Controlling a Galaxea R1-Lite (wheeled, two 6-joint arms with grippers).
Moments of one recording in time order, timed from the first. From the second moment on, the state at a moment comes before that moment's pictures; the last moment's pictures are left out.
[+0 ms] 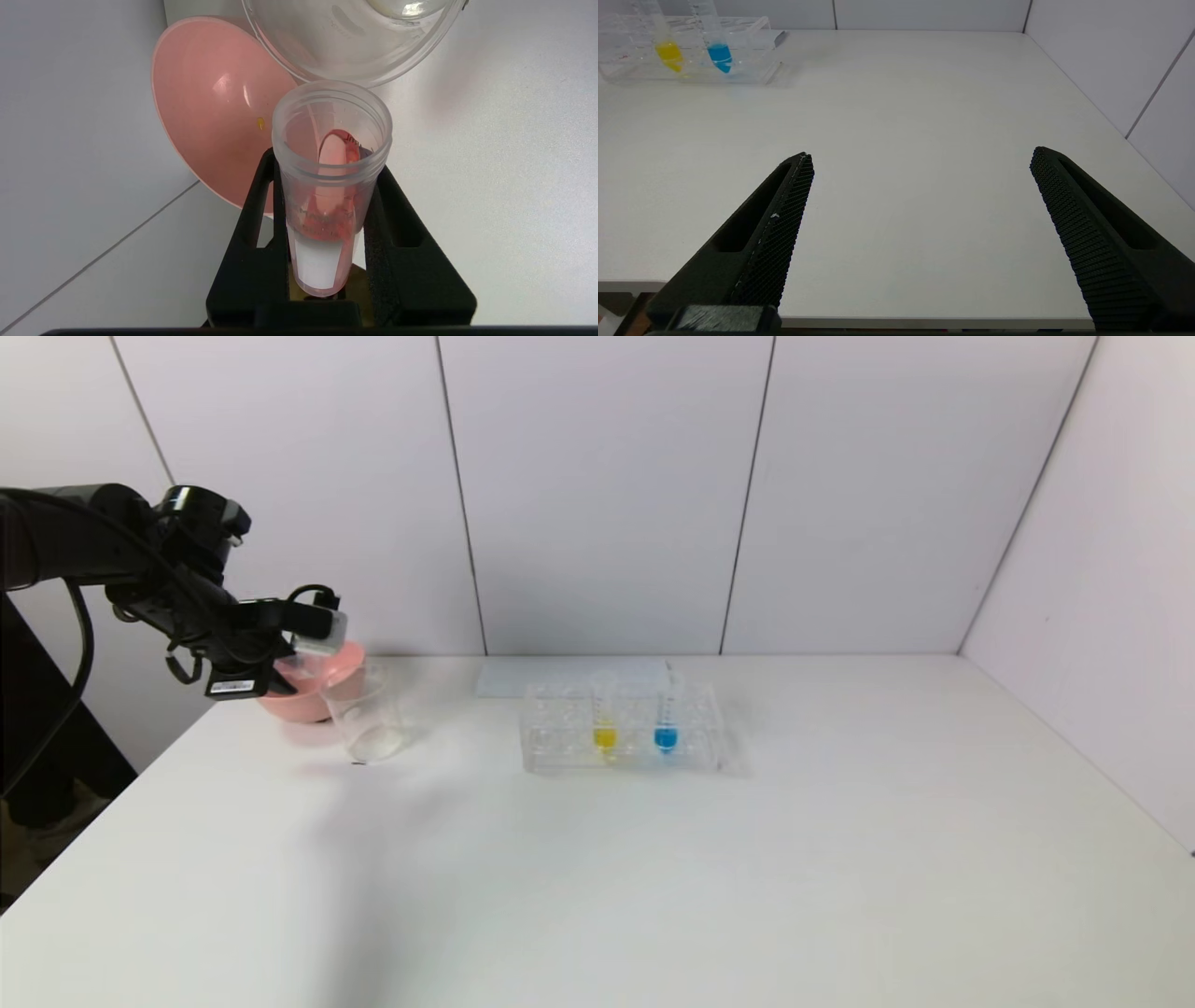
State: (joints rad) left arm 0.11 2.14 -1.98 0.76 -0.09 1.55; right arm 0.00 0.00 0.00 0.00 0.00 0.00
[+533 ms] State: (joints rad) left arm 0.09 2.14 -1.98 0.75 -0.09 1.55; right arm 0.00 0.00 0.00 0.00 0.00 0.00
